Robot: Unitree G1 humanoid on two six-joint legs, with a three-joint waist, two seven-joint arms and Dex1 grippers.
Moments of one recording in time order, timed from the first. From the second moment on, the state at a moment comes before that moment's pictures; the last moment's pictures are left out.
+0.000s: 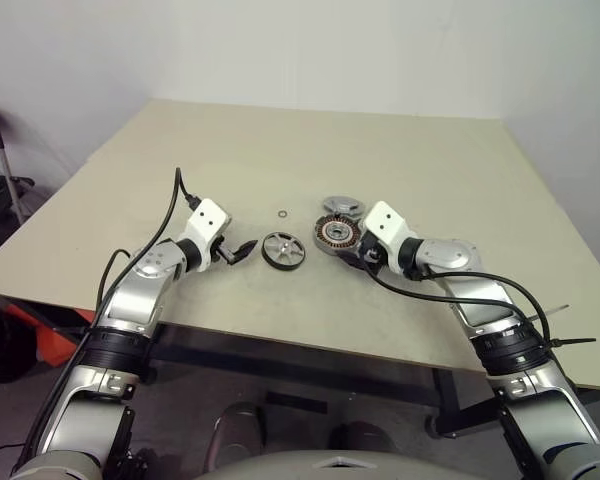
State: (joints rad) left arm -0.42 0.44 -0.07 0.18 -0.07 0.26 -0.67; right arm -0.45 -0.51 0.21 0.00 0.00 0.44 0.74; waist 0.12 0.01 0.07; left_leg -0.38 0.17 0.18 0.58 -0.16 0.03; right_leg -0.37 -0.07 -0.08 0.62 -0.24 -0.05
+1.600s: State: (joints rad) left arm -0.37 0.41 -0.09 0.16 -0.05 0.24 -0.64; right arm -0.94 -0.48 0.53 0.72 -0.35 -0.07 1.09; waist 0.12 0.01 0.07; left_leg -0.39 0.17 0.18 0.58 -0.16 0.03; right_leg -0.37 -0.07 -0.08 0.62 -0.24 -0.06
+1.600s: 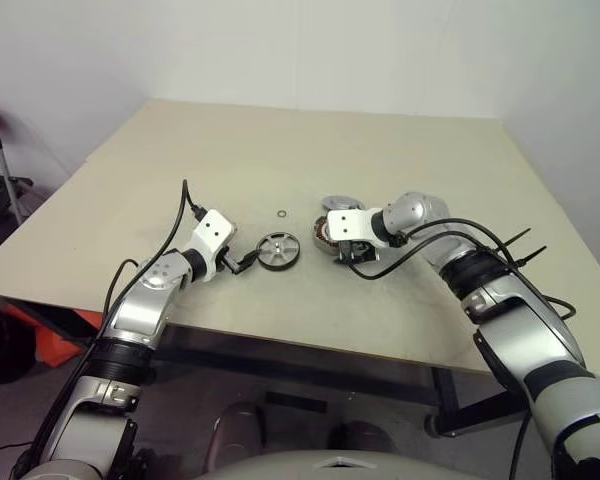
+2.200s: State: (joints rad) left arm -0.34 0.41 -0.09 0.14 -0.05 0.24 -0.62; right arm -1.08 -0.41 0.53 1.06 -0.40 -0.22 1.11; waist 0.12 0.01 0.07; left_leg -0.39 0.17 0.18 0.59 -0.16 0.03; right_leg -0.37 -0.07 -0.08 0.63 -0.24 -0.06
